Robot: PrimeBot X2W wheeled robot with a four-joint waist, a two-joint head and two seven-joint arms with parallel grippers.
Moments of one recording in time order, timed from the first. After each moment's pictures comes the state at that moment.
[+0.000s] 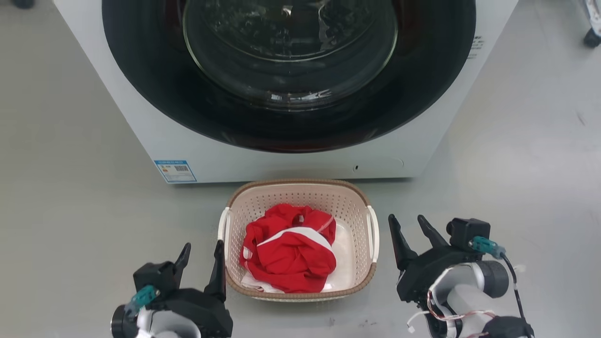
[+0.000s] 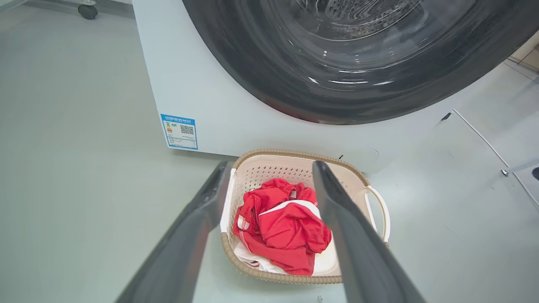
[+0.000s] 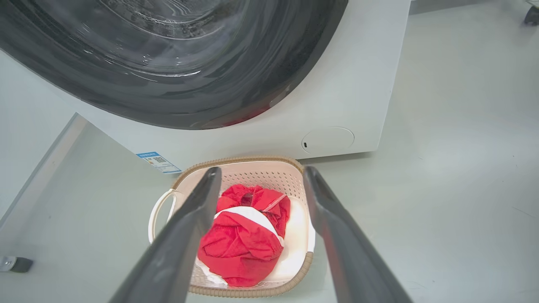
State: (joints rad) left arm -0.32 0.12 -0.43 0.60 -0.65 0.09 -0.25; right arm -0.58 -0.15 0.79 0.78 0.90 -0.12 -0.25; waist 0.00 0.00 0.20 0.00
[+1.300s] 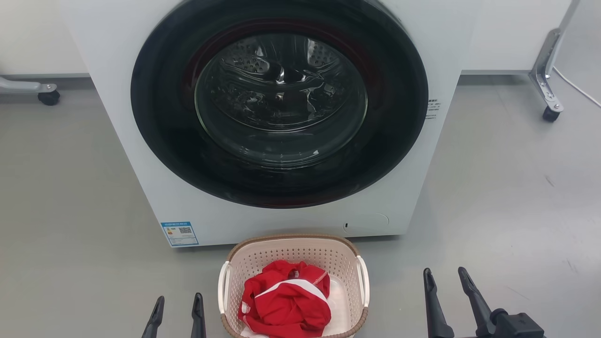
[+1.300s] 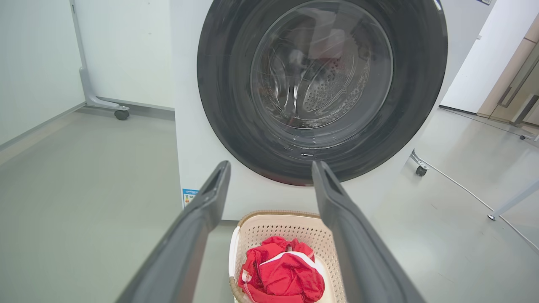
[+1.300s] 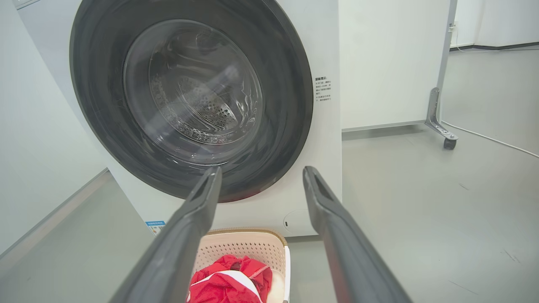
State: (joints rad) left arm 0.18 0.13 -0.24 0.03 -0.40 0.12 -0.25; right arm 0.05 -0.10 0.32 0.10 0.32 -0.13 -0.25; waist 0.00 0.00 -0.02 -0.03
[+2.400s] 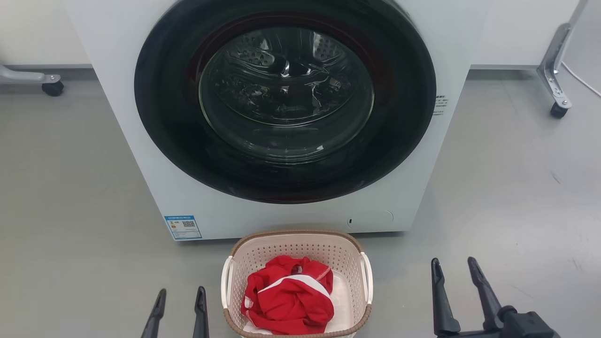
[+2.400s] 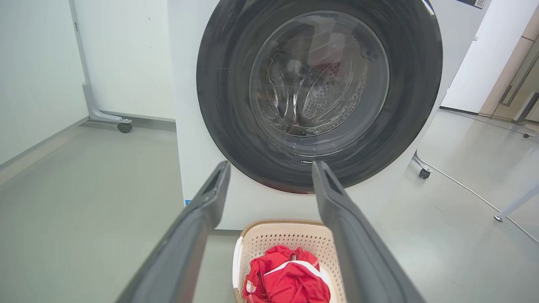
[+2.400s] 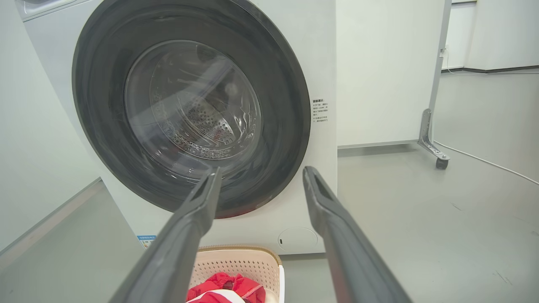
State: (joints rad) left arm 0.17 0.12 -0.23 -0.01 -0.35 0.12 -0.25; right arm 0.07 -0.06 0.26 0.02 0.24 -0.13 -0.25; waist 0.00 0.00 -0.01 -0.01
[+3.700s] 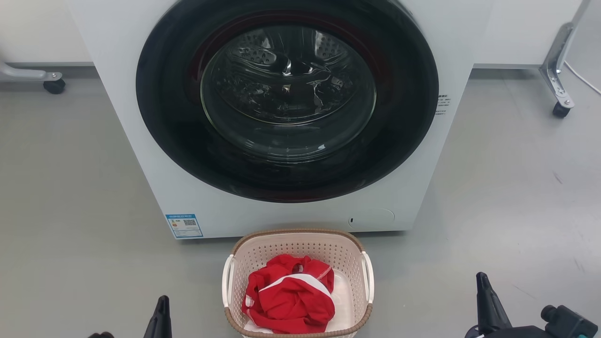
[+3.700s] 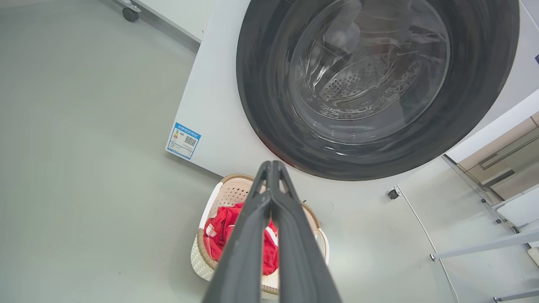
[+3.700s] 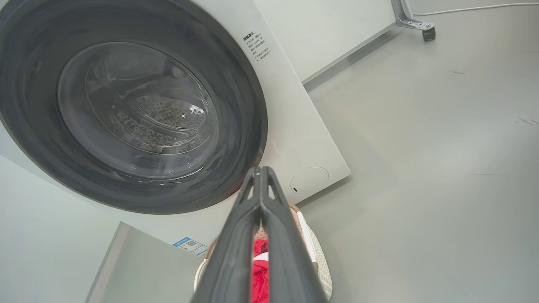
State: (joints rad) left arm 0.12 0.09 -0.13 0.12 -0.75 0.05 -0.12; right arm 0.05 -0.06 0.13 0.14 0.68 -0.05 -0.12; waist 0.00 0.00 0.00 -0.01
